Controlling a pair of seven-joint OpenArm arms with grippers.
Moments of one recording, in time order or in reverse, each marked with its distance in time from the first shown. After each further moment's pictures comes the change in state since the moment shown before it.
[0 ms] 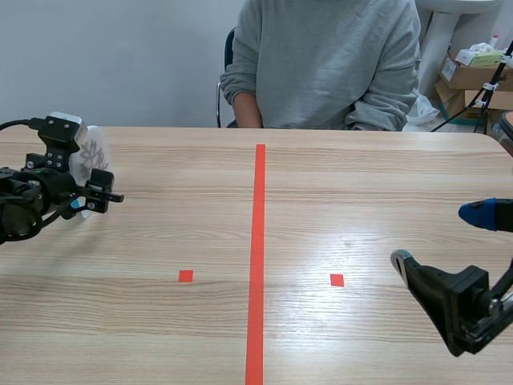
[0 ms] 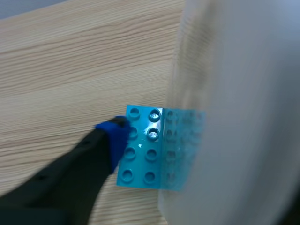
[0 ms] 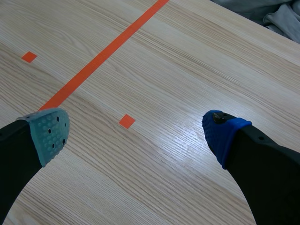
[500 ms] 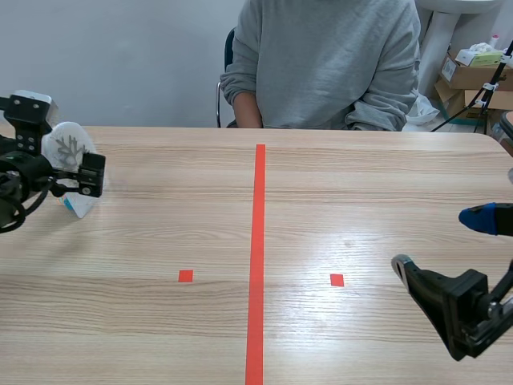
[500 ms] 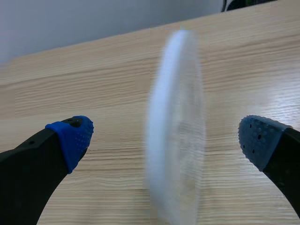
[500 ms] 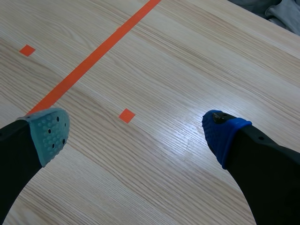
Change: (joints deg) left arm 4.7 -3.5 0.0 10.8 -4.4 6.4 -0.2; right arm 0.0 0.0 0.0 0.0 0.0 0.0 -1.6
